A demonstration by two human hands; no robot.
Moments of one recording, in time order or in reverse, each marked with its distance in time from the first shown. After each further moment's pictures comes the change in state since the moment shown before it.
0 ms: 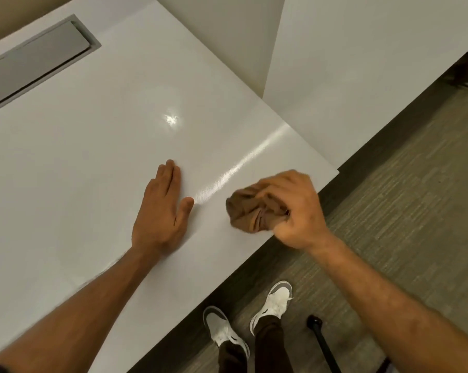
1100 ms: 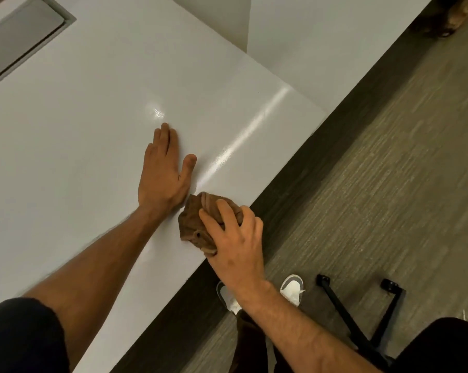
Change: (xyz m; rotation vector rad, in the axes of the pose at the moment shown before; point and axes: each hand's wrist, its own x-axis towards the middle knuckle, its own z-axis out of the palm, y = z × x) left_hand -0.005 -0.002 0.001 0.016 -0.009 -0.007; right_hand -0.120 -0.128 0.142 -0.444 -0.040 0.335
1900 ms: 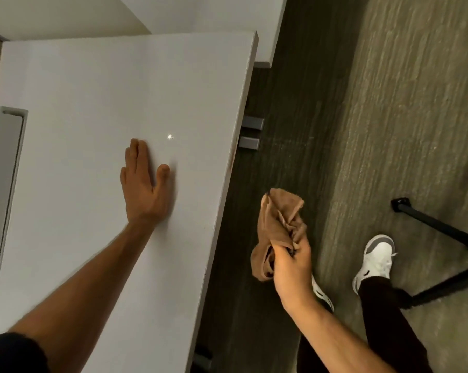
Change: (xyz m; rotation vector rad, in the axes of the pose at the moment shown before) left_hand 0.012 -0.010 0.003 0.143 -0.030 0.180; right_hand -0.093 0.003 0.003 1.803 0.512 1.092
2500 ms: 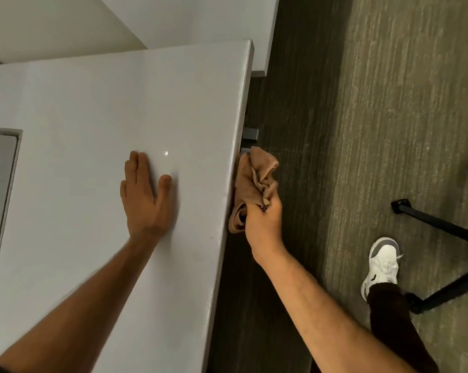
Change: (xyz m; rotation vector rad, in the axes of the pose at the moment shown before) left_hand 0.004 0.000 0.002 -0.035 0.061 0.060; right_hand 0.066 0.003 0.078 0.001 -0.005 -0.028
